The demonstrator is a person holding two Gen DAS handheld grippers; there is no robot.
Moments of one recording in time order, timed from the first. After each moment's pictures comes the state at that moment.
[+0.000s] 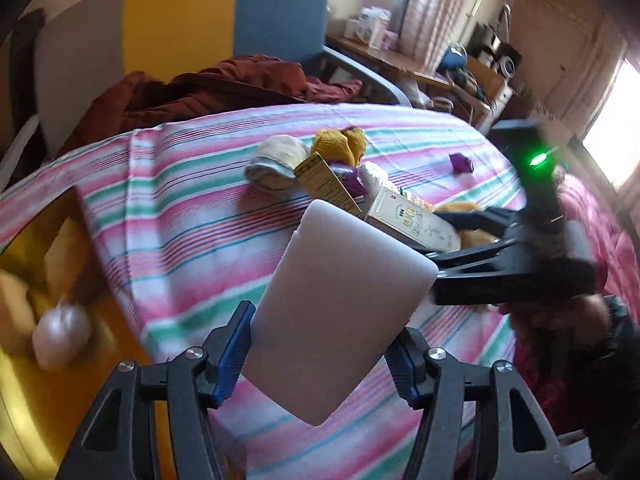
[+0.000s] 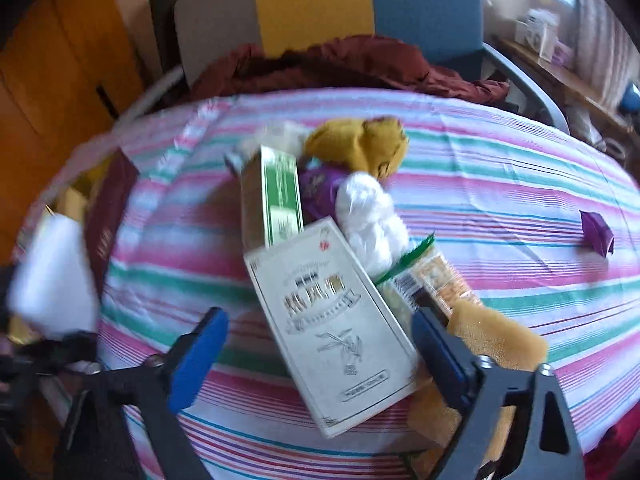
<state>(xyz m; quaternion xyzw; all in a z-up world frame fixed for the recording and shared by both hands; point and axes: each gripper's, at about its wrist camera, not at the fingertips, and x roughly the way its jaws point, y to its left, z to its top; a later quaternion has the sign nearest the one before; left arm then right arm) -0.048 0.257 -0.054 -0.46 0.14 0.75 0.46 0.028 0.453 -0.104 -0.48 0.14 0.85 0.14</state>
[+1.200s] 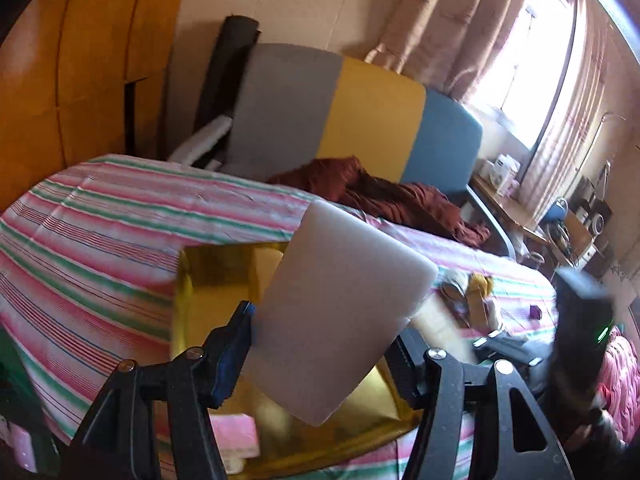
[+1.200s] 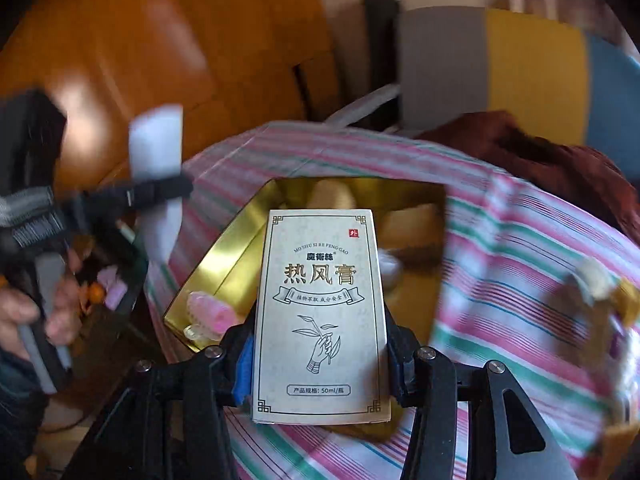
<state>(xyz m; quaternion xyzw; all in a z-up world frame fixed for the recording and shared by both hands) -0.112 0.007 0.034 -0.38 -0.04 0.89 0.26 -0.047 0.202 -0.026 -0.41 0.06 0.90 -0.15</state>
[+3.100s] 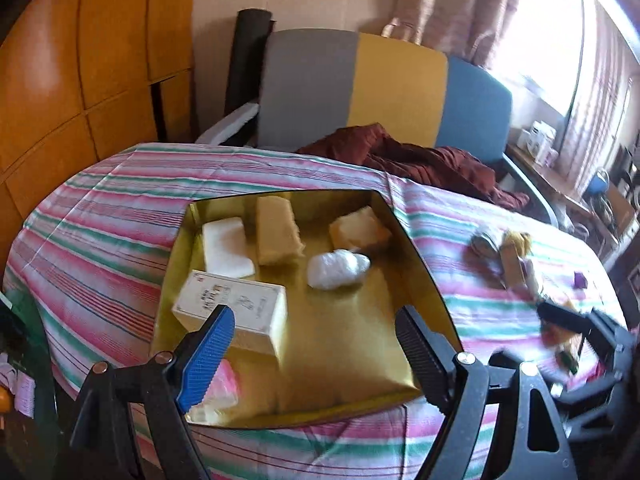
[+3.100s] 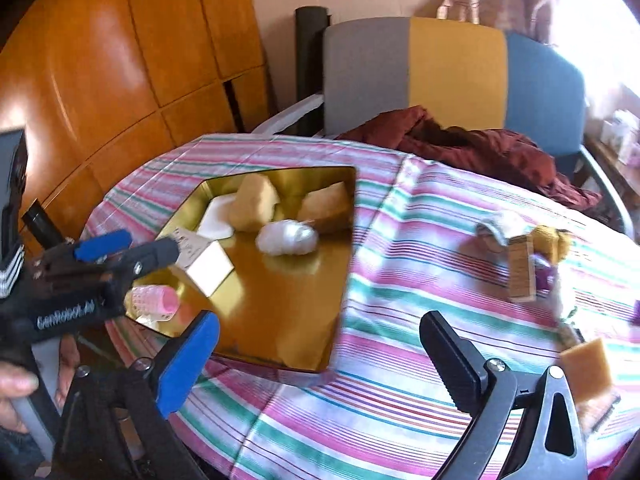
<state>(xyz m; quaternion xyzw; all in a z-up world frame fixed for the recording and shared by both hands) -0.048 0.064 -0.010 -0.39 0.03 0.90 0.18 0.024 0.243 -0.024 -0.39 0.07 0.92 0.00</state>
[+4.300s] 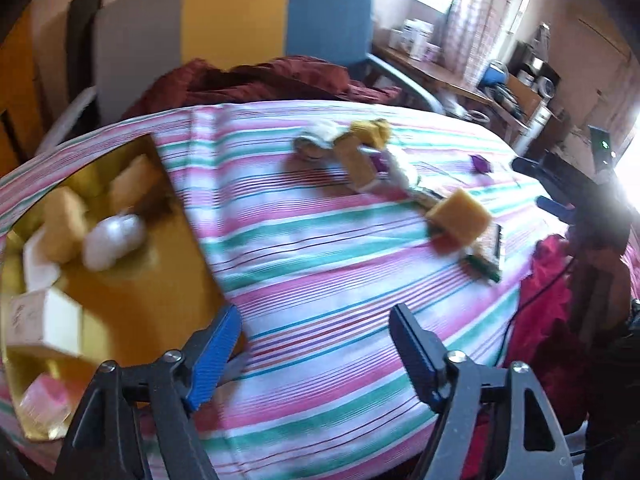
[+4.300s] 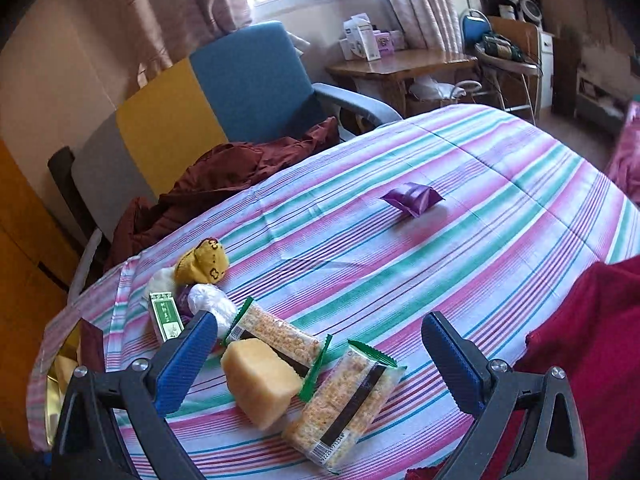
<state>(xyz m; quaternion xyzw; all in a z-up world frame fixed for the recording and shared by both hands) 0.002 0.222 -0.044 -0.47 0.13 0.78 0.40 0.170 0.538 -0.040 -0.30 0.30 0.84 0.34</state>
